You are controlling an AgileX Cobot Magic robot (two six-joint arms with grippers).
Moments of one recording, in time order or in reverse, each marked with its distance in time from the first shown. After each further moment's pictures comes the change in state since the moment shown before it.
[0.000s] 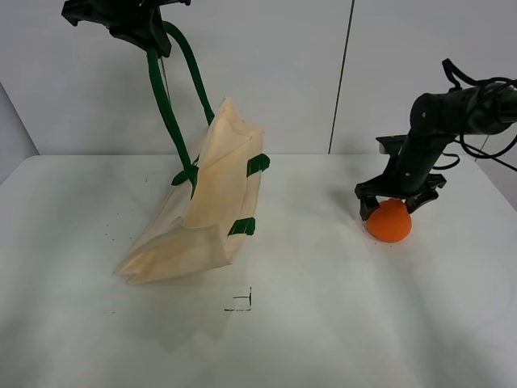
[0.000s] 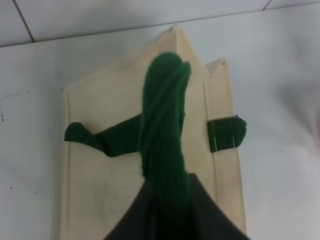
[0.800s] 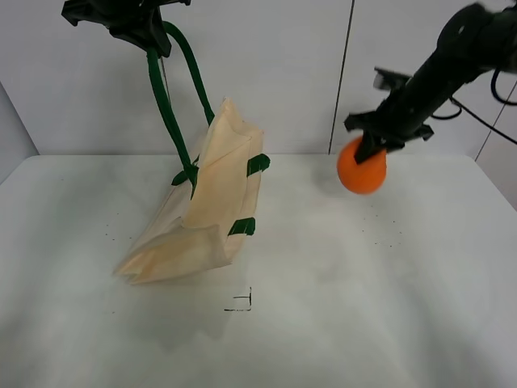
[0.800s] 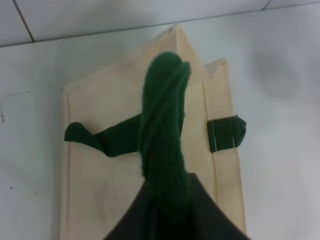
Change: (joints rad) left arm 0.000 0.000 0.000 0.000 0.000 0.000; right arm 0.002 -0.143 -0.245 0.406 0.250 -0.215
